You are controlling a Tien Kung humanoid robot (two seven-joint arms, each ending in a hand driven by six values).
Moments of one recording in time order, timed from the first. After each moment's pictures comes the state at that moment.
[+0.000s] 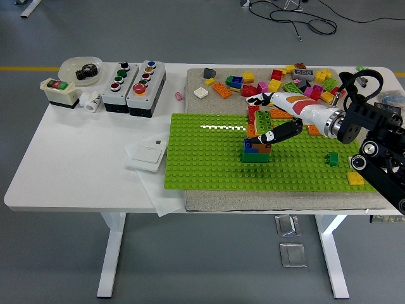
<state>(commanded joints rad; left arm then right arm) -0.05 0.02 -1.12 -0.18 0.97 0.06 0.28 0.84 -0.36 0.75 1.11 -1.74 0.15 0.03</state>
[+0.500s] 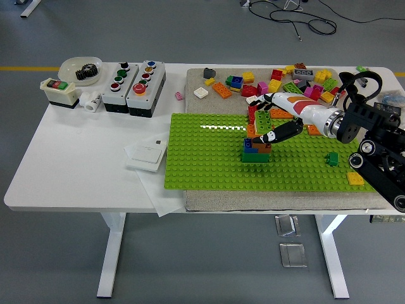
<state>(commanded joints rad) -0.05 0.02 -1.11 -0.18 0.95 0.06 0.28 0.84 -0.34 0.75 1.05 -1.74 0.13 0.06</state>
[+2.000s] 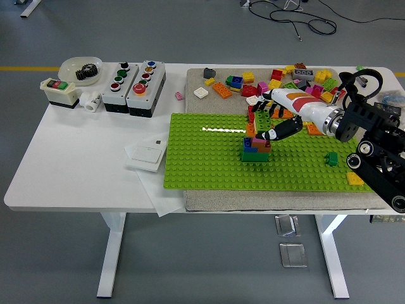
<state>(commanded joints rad) -0.05 0.02 -1.12 -0.18 0.97 0.06 0.28 0.85 -0.34 0.75 1.06 -1.75 0.08 0.07</state>
